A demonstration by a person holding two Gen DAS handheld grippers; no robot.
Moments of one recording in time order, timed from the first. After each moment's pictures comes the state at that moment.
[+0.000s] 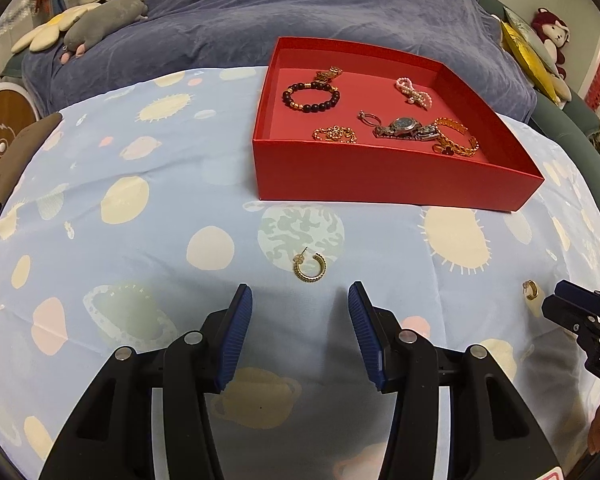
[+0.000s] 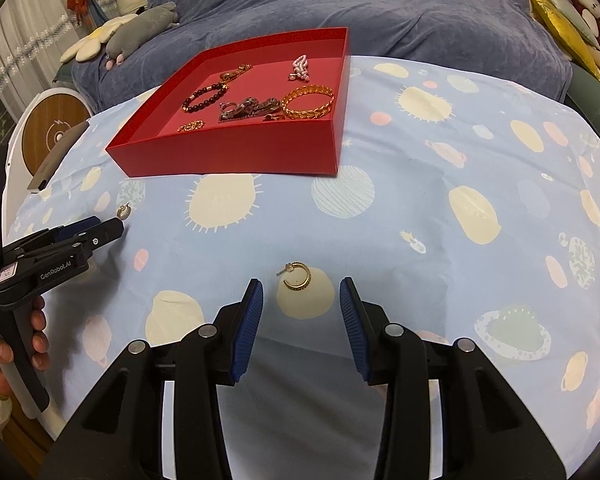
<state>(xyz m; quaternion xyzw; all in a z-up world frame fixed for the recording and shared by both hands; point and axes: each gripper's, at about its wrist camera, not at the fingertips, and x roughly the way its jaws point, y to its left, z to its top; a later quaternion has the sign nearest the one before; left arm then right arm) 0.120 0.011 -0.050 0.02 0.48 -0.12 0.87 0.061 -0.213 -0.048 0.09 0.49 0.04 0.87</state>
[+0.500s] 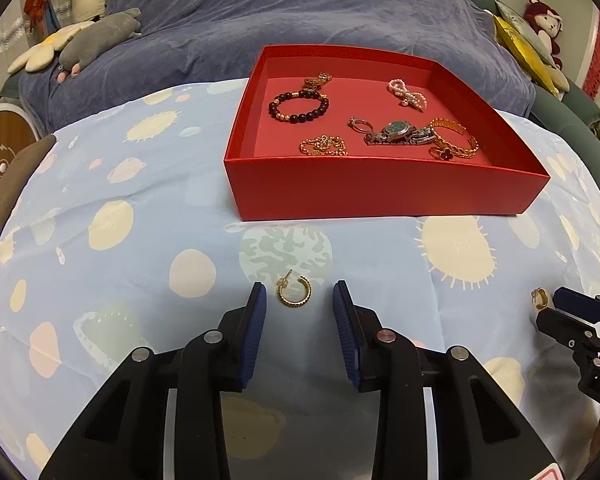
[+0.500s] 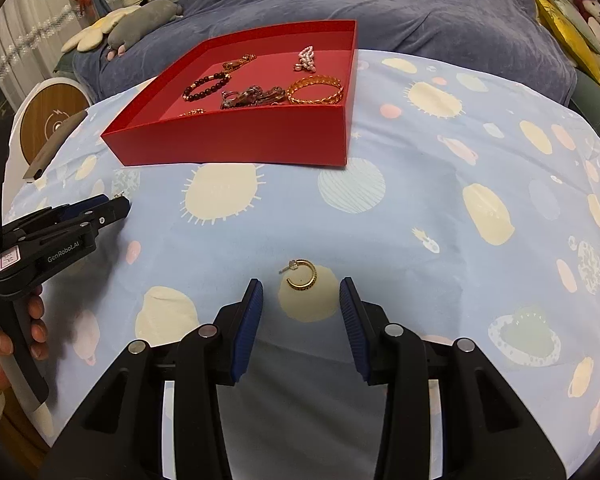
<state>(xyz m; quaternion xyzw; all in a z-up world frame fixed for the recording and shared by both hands) 0.129 -0.003 -0.053 0.04 0.46 -0.12 0.88 0.067 -0.204 -0.058 0.07 0.49 0.05 0.87</state>
